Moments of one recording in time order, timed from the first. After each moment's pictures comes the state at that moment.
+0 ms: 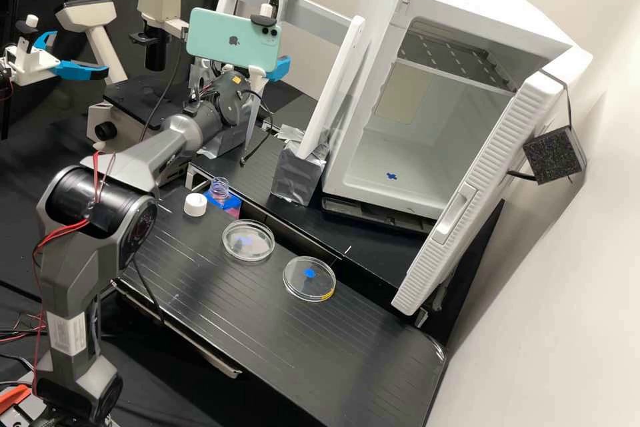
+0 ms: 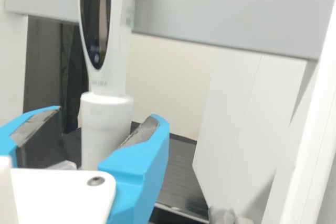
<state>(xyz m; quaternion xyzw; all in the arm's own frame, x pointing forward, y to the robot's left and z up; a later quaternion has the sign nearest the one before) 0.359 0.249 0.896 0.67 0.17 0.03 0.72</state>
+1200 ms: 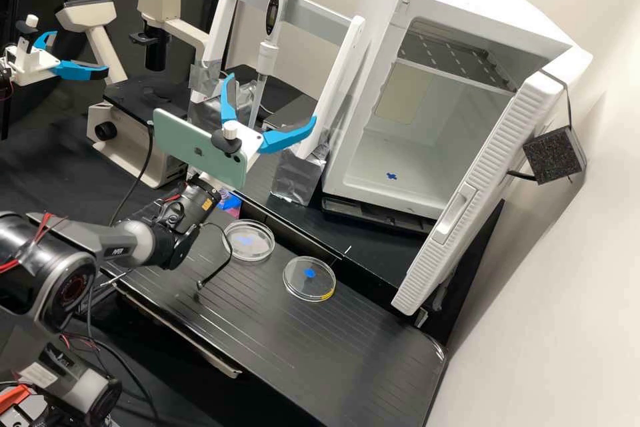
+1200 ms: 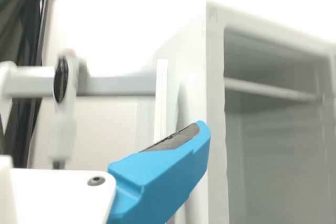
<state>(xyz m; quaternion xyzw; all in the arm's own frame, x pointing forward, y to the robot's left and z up) 0.239 0.120 0.868 0.70 0.06 0.26 0.66</state>
